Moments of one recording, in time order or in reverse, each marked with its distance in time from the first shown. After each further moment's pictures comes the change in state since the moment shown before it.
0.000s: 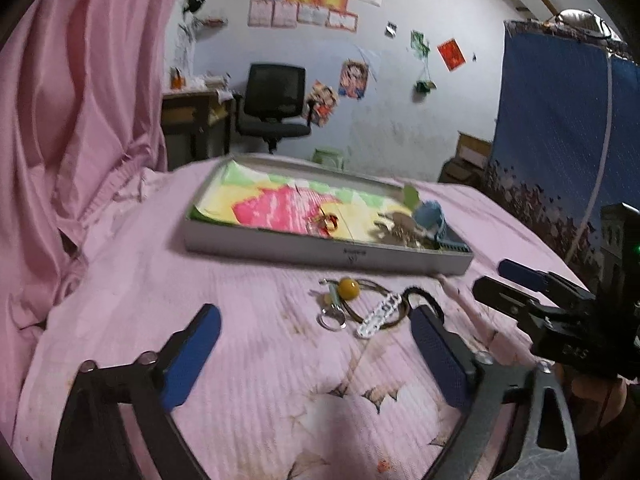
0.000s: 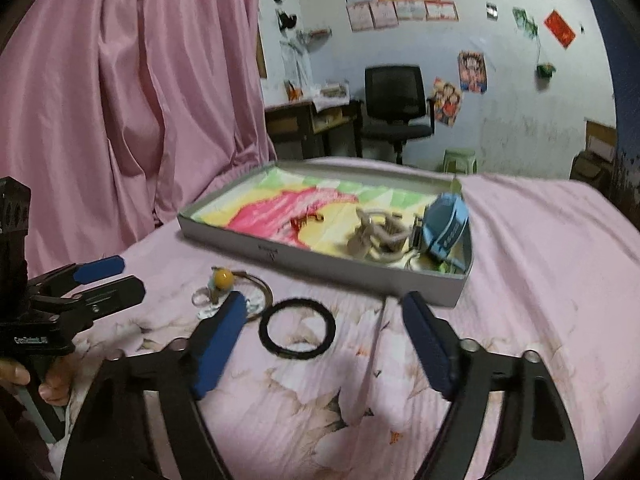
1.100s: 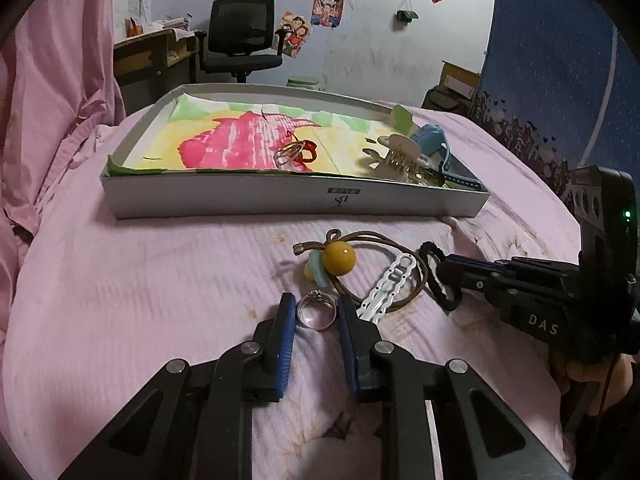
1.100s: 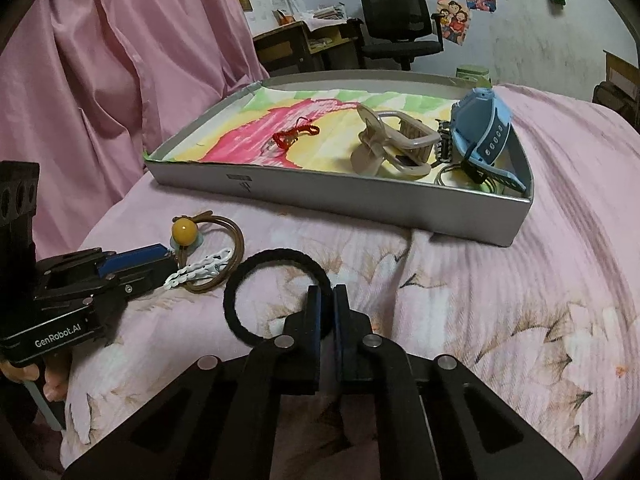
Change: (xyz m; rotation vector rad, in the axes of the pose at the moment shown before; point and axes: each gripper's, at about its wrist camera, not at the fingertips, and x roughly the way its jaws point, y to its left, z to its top) left arm 0.065 -0.006 0.005 0.070 0.251 -0.062; right arm 0.072 -0.004 -0.019 0.087 0.272 0.067
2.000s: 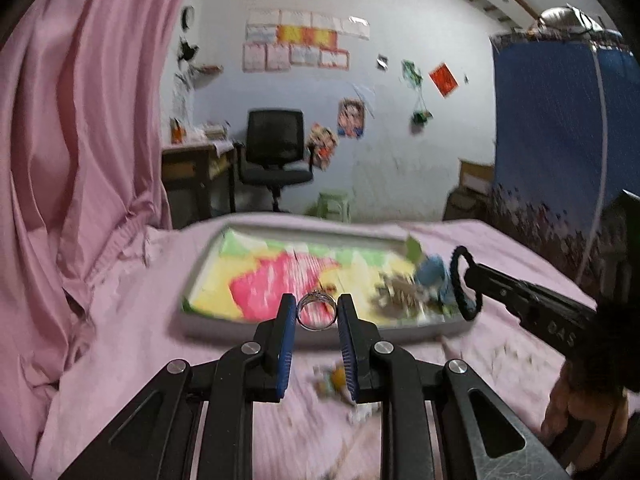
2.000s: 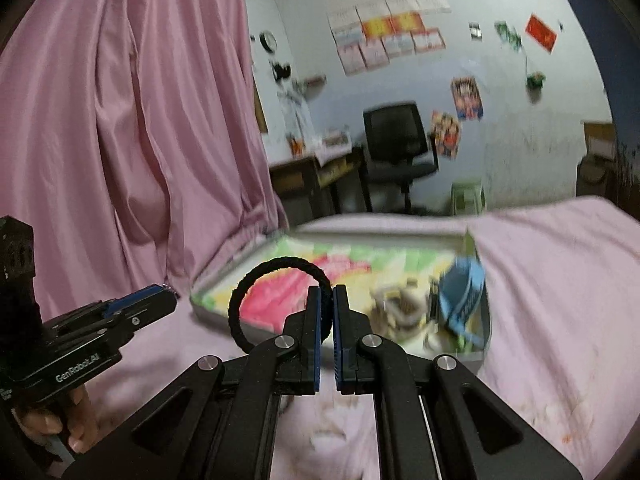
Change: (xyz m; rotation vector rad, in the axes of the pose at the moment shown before) left arm -0.076 -0.016 0.030 -0.012 -0.447 0.142; right arm -0.082 0.019 0.038 -0.023 -0.493 0.003
